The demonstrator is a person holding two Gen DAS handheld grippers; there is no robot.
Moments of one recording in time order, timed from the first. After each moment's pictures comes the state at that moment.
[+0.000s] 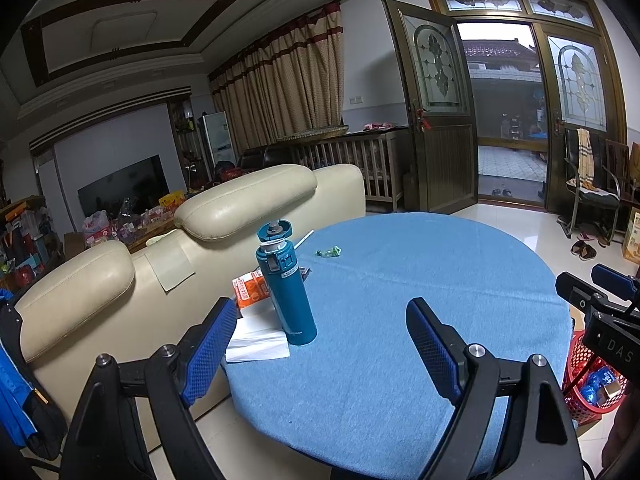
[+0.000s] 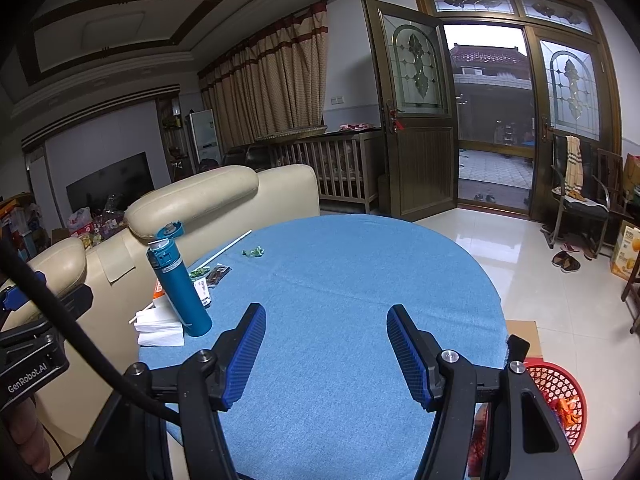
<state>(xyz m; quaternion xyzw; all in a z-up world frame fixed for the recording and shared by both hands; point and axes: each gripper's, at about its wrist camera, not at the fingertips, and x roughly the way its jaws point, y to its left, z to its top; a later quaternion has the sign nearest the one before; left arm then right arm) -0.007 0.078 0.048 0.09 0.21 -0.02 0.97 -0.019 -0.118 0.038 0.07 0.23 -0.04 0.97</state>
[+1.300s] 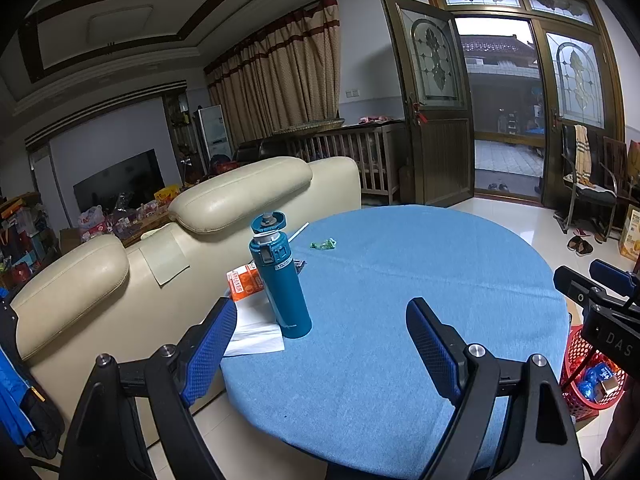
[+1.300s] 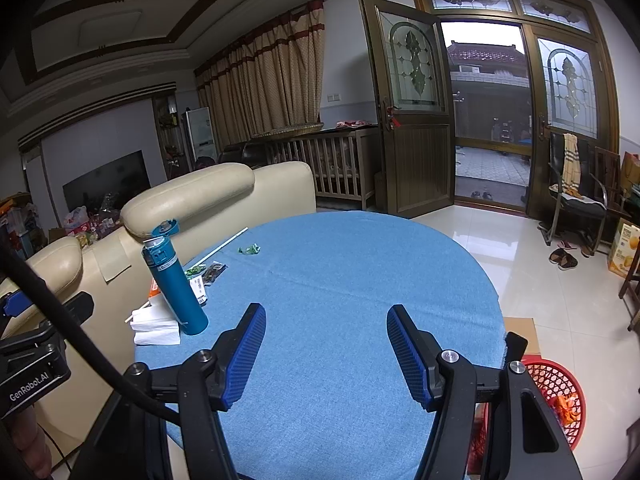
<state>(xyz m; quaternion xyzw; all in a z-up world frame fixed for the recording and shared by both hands) -0.006 0.076 0.040 0.09 0.22 -0.03 0.97 -0.015 -0.119 0.033 0.07 0.23 -0.05 0.97</state>
